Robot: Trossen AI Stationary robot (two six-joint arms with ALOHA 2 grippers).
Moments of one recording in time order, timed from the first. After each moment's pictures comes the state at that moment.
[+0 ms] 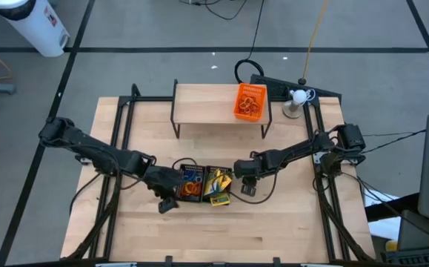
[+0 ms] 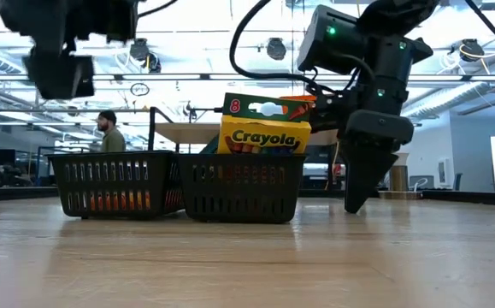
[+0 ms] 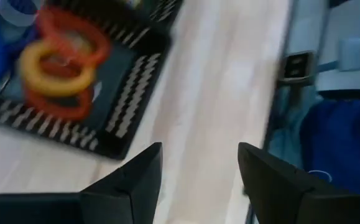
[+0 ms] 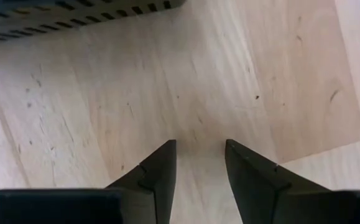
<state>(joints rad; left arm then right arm) -0.33 1.31 0.84 -0.46 0.25 -0.79 0.12 1.74 0.96 -0.49 0.05 0.41</state>
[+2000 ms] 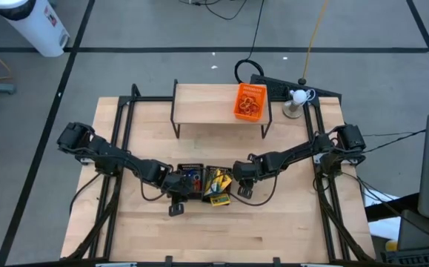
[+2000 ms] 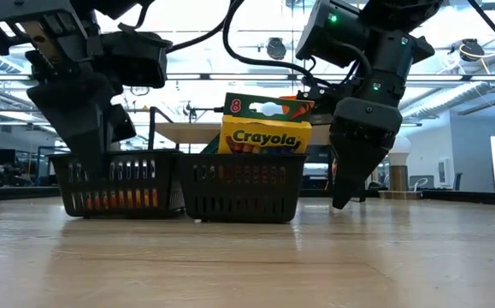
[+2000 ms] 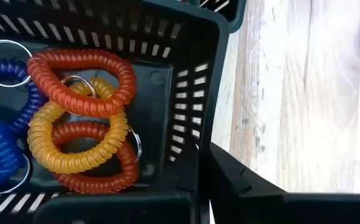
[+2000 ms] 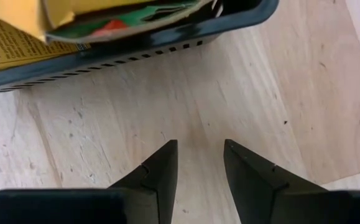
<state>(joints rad) -0.31 1.58 0.85 -0.34 0.15 -0.50 0.15 1.74 0.96 -0.39 0.05 0.48</state>
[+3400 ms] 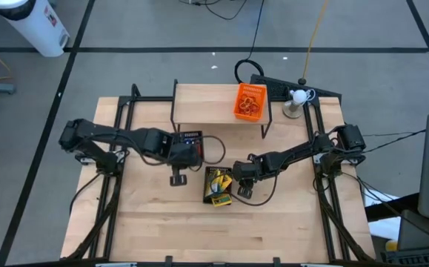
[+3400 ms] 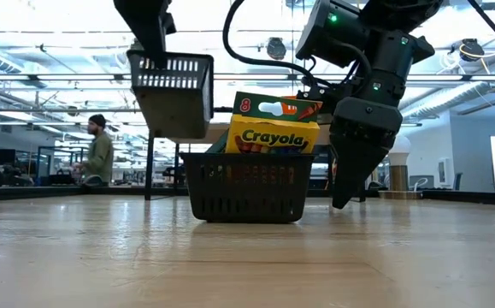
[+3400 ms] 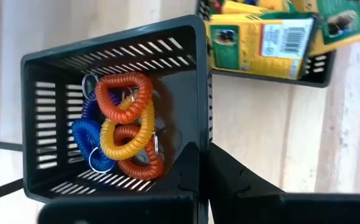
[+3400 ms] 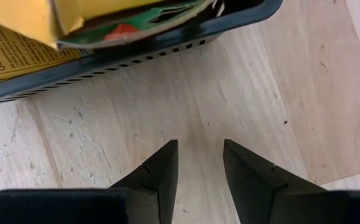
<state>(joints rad) -0.14 1.57 1.49 -1.18 -0.16 -0.18 0.15 1.74 0.96 -0.39 0.05 0.48</state>
